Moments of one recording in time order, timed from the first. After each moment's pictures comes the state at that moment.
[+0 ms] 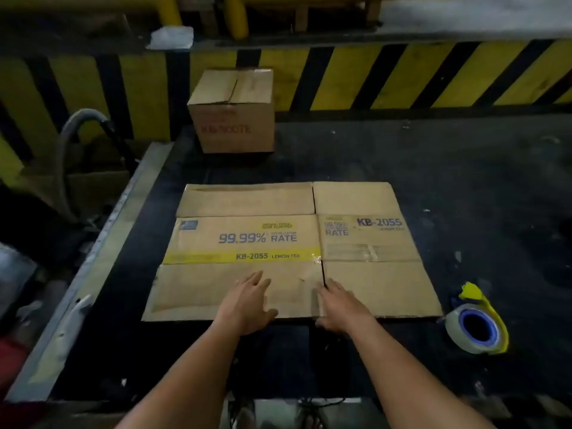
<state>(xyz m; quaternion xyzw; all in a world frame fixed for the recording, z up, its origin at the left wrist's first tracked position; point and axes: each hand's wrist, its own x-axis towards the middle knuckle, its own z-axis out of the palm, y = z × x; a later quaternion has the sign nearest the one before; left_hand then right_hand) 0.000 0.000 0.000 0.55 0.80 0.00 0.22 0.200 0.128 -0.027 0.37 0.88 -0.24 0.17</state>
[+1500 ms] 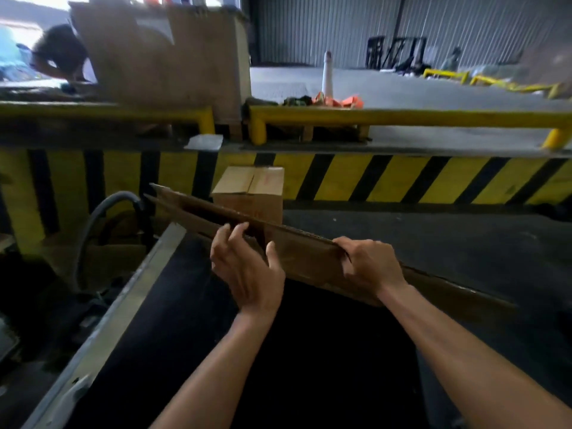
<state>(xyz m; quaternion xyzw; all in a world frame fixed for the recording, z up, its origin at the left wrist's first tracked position) 0.003 0.068 0.205 0.31 0.77 0.53 -0.19 0.162 0.206 0.237 0.31 0.93 0.01 -0.21</state>
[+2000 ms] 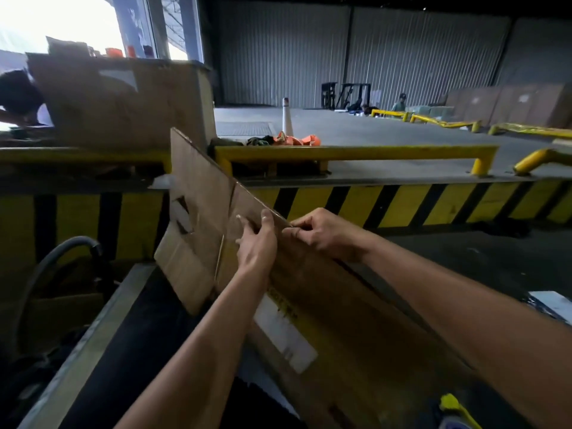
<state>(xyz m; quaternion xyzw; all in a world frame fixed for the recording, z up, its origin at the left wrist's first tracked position) 0.010 0.136 0.308 0.26 0.70 0.59 0.30 0.151 0.196 0.366 0.28 0.87 -0.39 -0.14</state>
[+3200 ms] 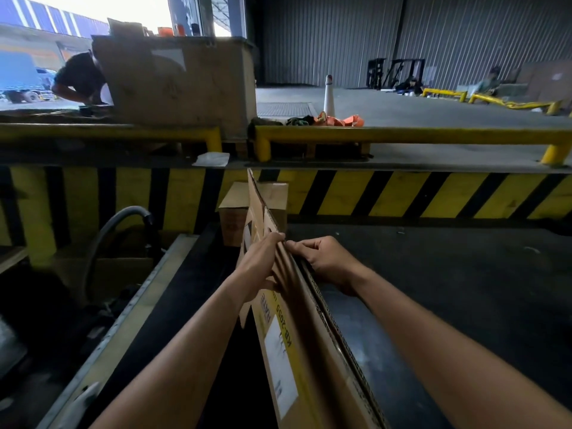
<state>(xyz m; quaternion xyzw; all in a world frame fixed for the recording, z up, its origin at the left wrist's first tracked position) -0.031 0.072 0.261 0.26 0.68 0.54 0.42 0.113 0.153 0.283 0.28 0.74 -0.59 -0.17</state>
